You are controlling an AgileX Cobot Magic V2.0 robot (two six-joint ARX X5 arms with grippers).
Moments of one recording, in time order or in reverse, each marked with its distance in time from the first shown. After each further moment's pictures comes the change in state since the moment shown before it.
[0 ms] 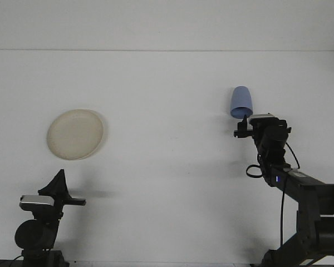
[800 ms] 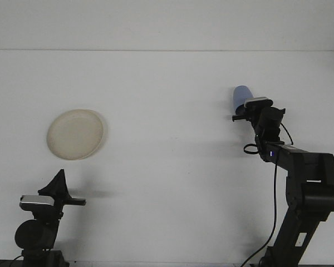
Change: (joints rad) left arm 0.000 0.000 0.000 0.000 0.000 0.000; right arm -0.023 0.276 0.288 -0.010 -0.054 -0.056
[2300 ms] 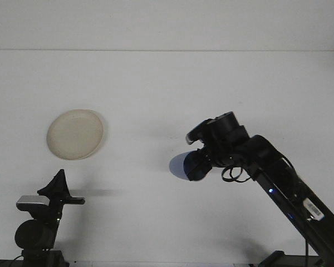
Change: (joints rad) left arm 0.000 0.000 0.000 0.000 0.000 -0.164; right arm 0.625 -0.553 0.404 -1.744 -0.192 0.088
